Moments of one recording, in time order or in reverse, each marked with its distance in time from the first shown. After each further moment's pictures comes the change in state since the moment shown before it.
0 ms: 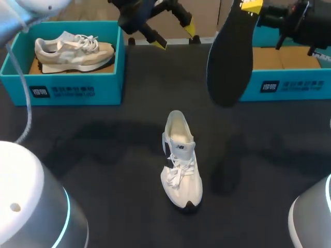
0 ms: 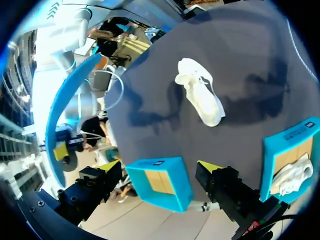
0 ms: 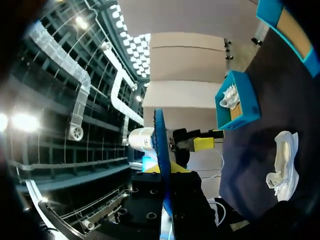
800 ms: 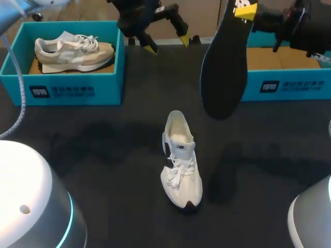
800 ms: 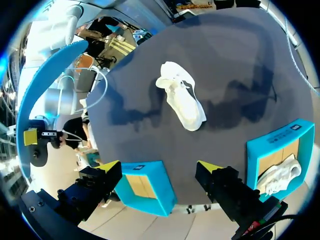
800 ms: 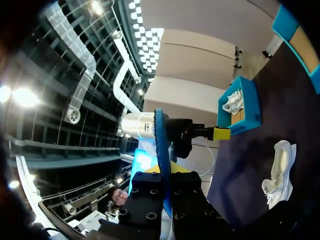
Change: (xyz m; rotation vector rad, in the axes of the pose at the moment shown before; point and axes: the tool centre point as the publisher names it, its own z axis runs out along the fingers) left arm 0.028 -0.003 0.005 0.038 0.204 -0.007; right arm 0.005 -0.041 0.008 0.013 -0.027 -0.199
